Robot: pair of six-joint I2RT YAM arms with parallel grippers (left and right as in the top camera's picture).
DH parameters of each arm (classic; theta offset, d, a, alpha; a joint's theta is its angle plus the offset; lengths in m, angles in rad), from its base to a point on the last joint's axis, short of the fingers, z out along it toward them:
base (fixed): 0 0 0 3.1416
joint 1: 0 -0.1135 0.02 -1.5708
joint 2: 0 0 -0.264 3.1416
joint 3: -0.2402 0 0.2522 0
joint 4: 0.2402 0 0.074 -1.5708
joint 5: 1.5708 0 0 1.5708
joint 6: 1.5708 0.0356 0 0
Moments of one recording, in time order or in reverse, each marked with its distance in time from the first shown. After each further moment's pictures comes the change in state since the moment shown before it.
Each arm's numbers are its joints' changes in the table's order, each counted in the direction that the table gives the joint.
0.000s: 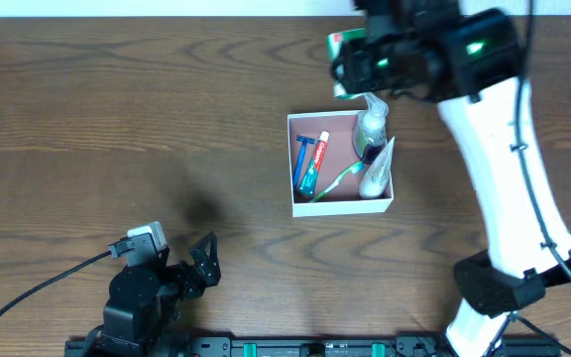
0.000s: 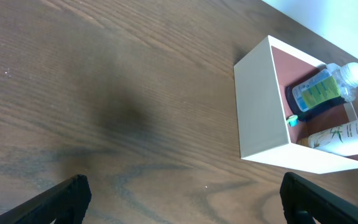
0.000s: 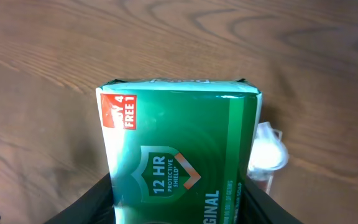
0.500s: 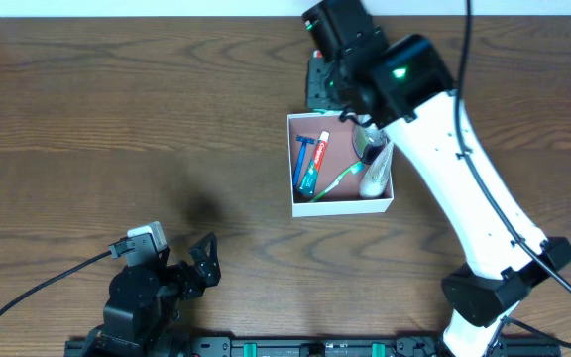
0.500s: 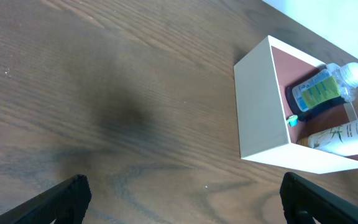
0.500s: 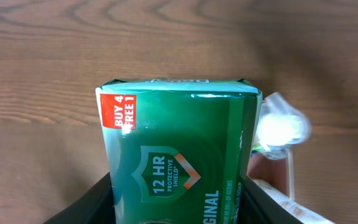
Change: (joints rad) left arm 0.000 0.000 0.000 -0.001 0.000 0.000; right arm -0.158 0.000 0.177 -0.101 0.271 0.346
